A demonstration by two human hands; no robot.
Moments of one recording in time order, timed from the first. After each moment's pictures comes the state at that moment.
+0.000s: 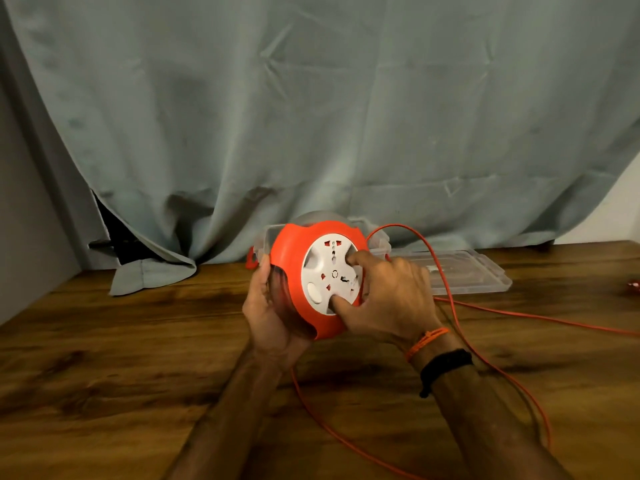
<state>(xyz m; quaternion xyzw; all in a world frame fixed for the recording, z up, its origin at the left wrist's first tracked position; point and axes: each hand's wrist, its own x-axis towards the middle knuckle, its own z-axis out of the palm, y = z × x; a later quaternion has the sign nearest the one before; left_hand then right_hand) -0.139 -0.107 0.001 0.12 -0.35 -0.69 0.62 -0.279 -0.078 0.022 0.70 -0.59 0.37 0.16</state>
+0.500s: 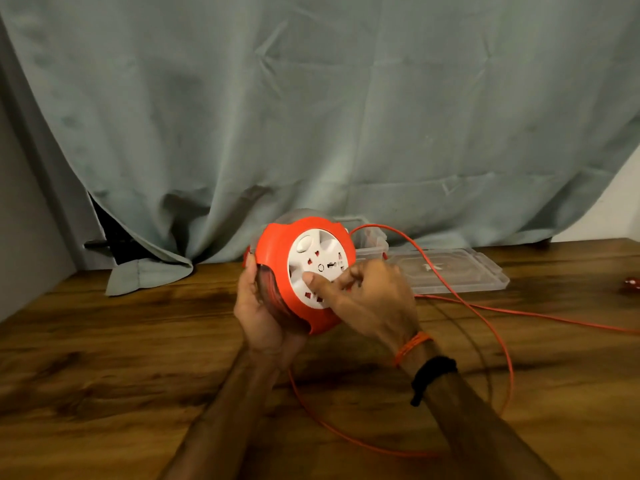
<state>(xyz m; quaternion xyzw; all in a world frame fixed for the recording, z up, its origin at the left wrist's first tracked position) -0.138 -0.113 0.000 0.14 -0.33 -0.66 0.66 -0.263 -0.087 0.018 0.64 -0.60 0.49 -0.04</state>
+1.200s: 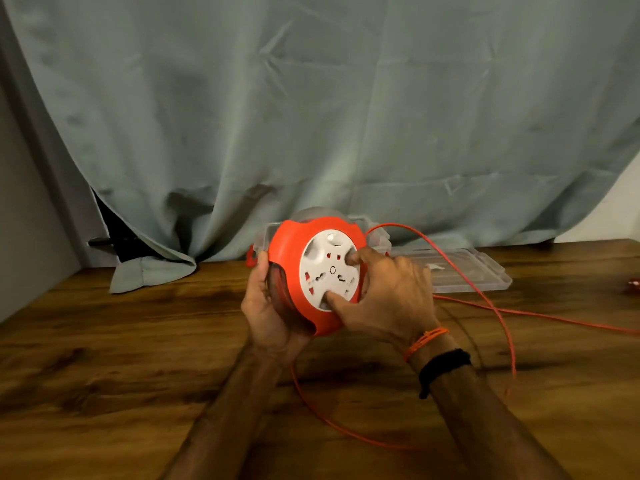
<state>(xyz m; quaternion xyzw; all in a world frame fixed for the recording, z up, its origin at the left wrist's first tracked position) -0.138 -0.109 0.000 0.12 -0.35 -0.68 0.63 -0.275 -0.079 0.017 0.67 -0.59 0.41 0.17</state>
